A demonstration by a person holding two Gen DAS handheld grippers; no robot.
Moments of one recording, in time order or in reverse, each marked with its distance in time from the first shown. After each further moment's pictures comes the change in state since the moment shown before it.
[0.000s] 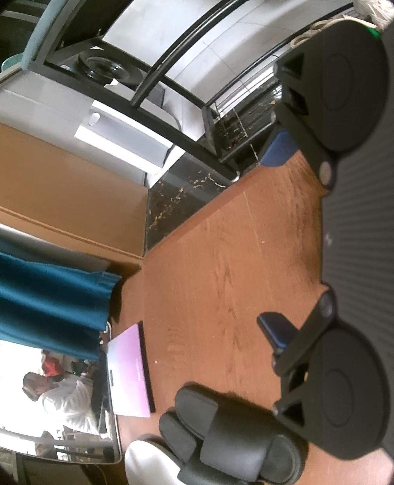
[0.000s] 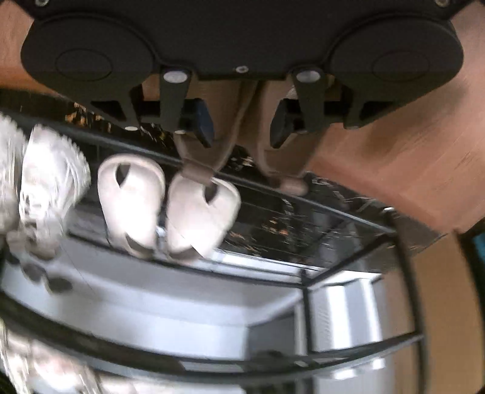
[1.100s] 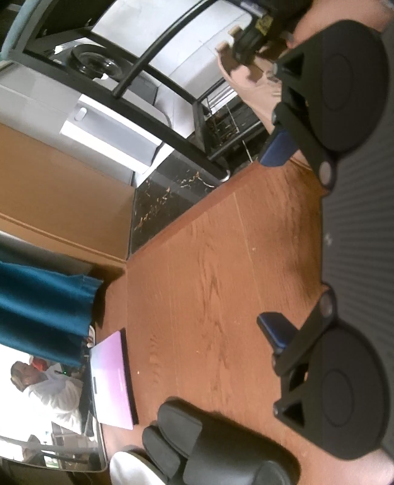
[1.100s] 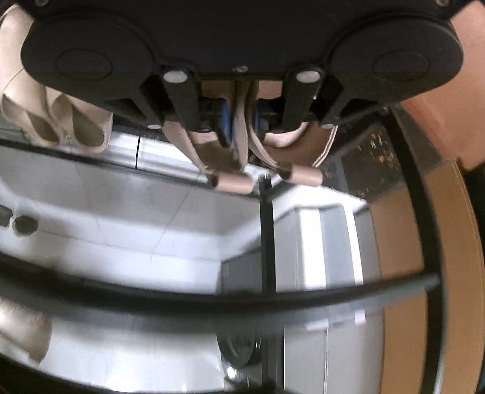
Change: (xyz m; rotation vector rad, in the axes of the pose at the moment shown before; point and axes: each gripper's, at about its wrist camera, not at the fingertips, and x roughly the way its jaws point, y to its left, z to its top) left arm 0.038 -0.013 -0.012 0.021 0.027 -0.005; right arm 0.097 0.108 0.108 -0.063 -0.265 0.072
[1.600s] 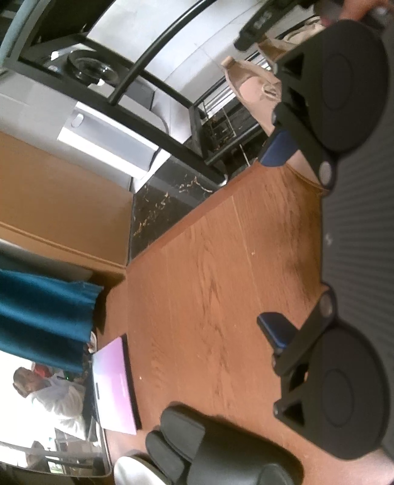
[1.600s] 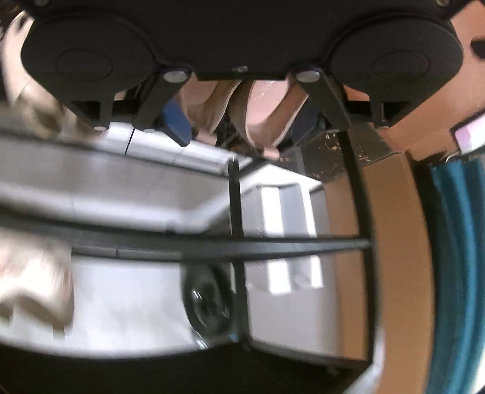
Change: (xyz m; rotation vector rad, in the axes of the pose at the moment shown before) left arm -0.006 0.002 0.001 -0.012 -0.006 -0.016; right arm -0.115 -0.026 -0.011 -0.074 -0.156 0.178
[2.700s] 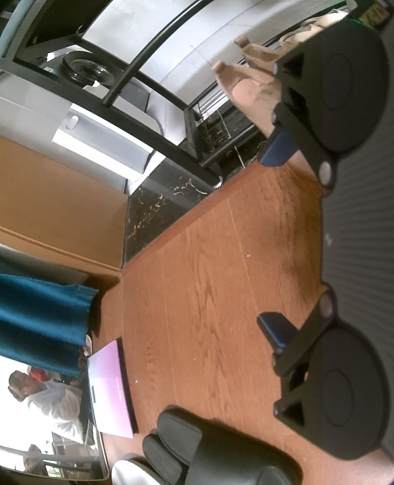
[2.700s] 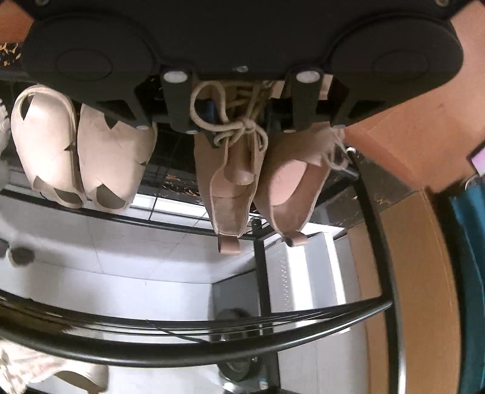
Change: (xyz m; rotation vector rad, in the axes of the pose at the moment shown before) left arm 0.009 0.004 -0.001 -0.013 0.036 0.005; right arm 0.012 0.003 -0.045 0.138 0.180 -0.108
